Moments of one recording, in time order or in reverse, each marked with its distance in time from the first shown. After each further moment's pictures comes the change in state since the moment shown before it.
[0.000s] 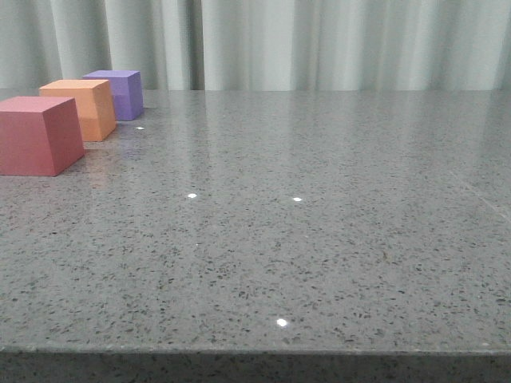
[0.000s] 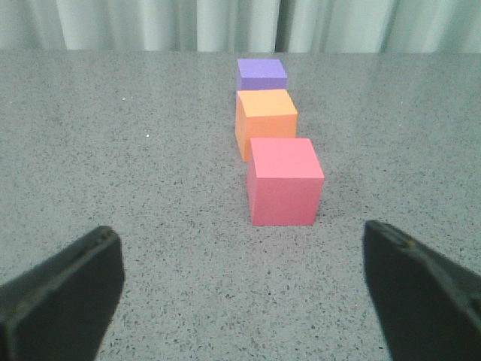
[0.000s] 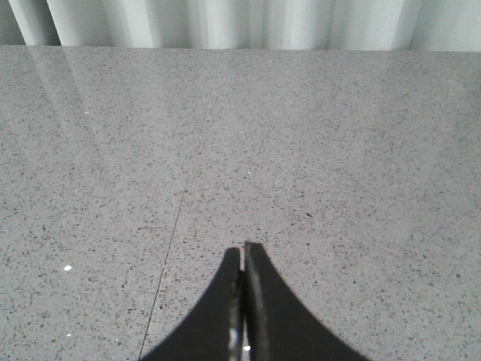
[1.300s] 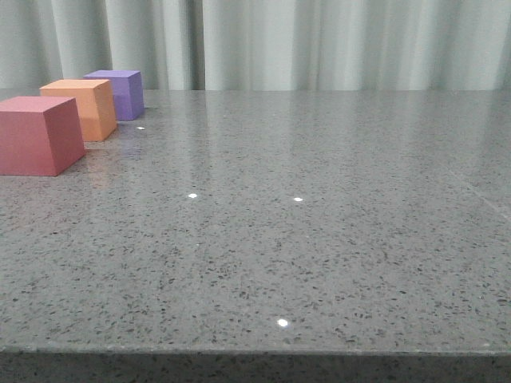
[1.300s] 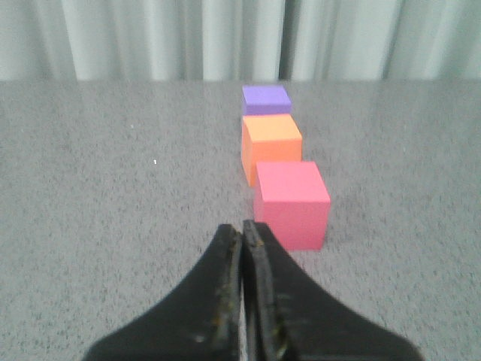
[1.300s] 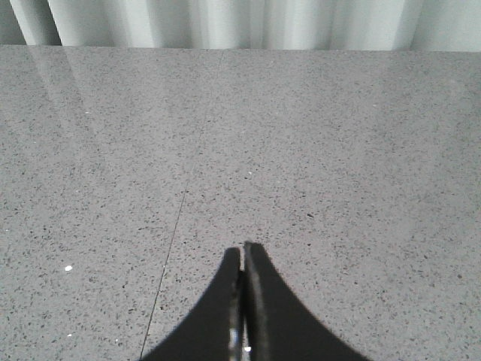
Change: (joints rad) left arm 0.039 -0.049 0.073 0.010 -0.126 0.000; right arm 0.000 0.000 0.000 0.000 0.000 0.000
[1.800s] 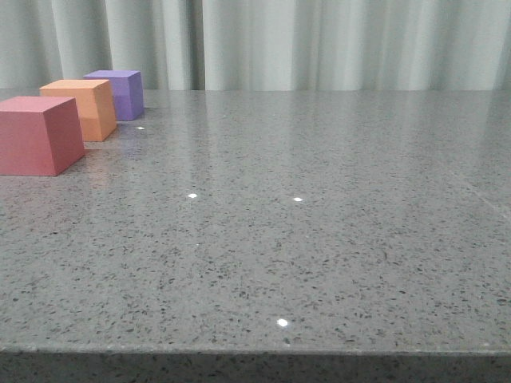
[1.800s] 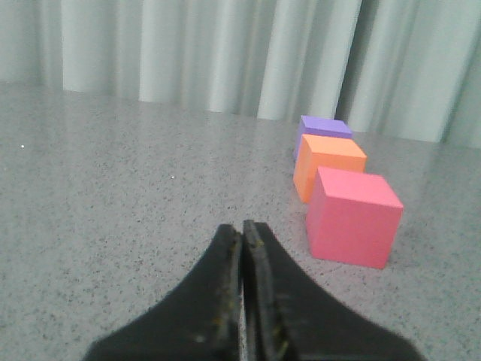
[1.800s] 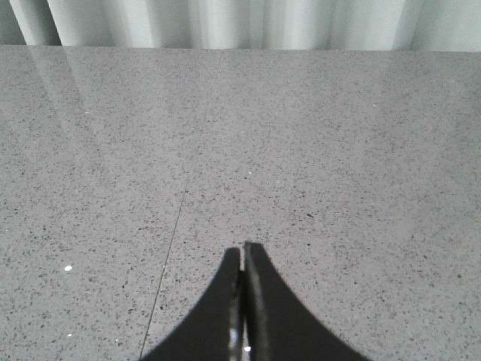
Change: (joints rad) left arm 0.196 -0.226 0.396 -0.084 -0.326 0.000; right arm 0.000 0.000 0.000 0.000 0.000 0.000
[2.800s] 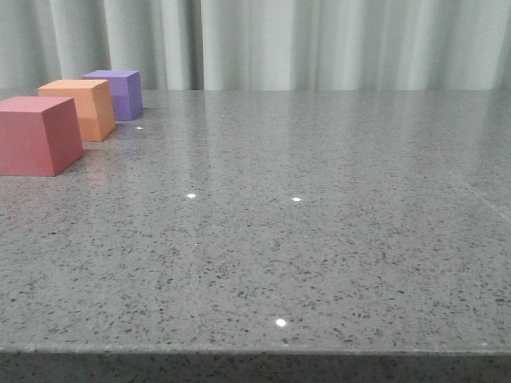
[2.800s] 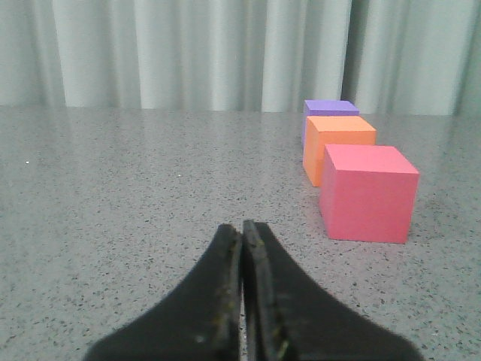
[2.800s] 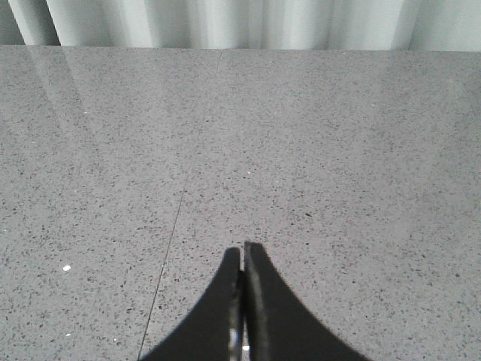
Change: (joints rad) left arm 0.000 0.000 0.066 0.090 -0.087 0.019; right arm 0.000 0.000 0.000 0.000 0.000 0.000
